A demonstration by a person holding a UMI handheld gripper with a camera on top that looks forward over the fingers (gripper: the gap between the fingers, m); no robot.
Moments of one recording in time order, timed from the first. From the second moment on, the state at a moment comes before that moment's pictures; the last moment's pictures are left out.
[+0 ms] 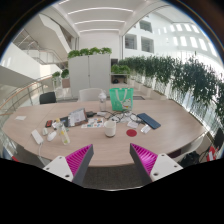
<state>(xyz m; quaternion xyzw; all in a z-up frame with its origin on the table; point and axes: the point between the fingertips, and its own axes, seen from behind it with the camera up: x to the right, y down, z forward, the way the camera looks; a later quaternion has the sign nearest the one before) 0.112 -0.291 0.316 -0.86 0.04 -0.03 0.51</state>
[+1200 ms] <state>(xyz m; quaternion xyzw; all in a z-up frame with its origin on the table) -0.224 0.032 0.094 -0.78 -0.07 0.08 0.62</state>
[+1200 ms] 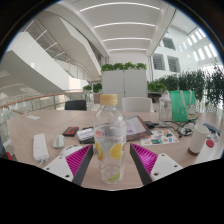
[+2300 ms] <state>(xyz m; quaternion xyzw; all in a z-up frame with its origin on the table) -0.018 0.125 0.190 -0.53 0.50 0.63 0.28</state>
